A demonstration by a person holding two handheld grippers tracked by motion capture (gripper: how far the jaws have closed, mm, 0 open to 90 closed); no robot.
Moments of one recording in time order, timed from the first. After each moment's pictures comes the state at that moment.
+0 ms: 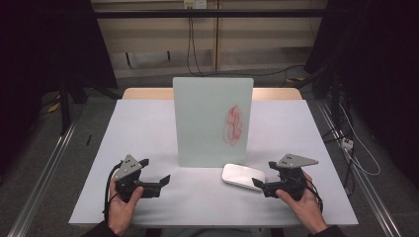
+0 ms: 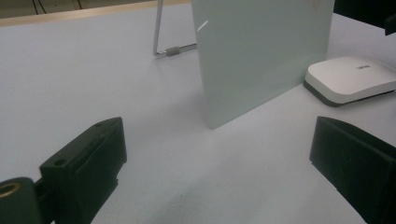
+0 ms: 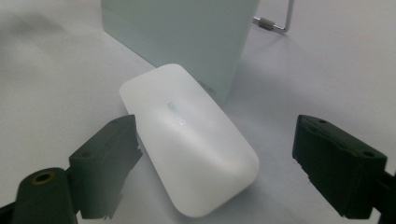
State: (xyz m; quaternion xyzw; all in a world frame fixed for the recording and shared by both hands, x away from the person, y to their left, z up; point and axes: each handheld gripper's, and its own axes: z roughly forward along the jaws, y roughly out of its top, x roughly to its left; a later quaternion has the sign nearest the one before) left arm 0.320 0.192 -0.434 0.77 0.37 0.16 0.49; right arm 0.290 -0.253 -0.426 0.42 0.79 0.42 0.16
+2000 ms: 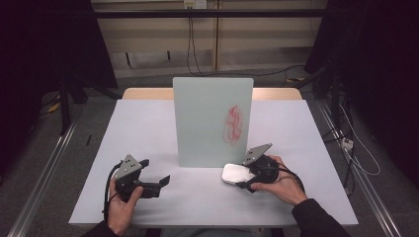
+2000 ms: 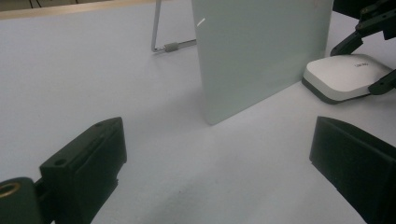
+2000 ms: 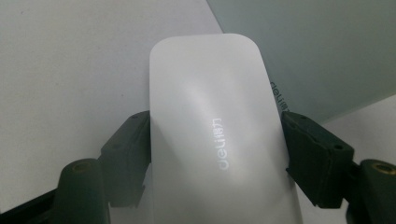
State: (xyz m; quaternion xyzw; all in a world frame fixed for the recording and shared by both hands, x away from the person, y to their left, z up) left arm 0.320 0.193 -0.434 0.77 0.37 0.15 0.49; right arm 0.346 -0.203 -0.441 0.23 0.92 0.30 0.07
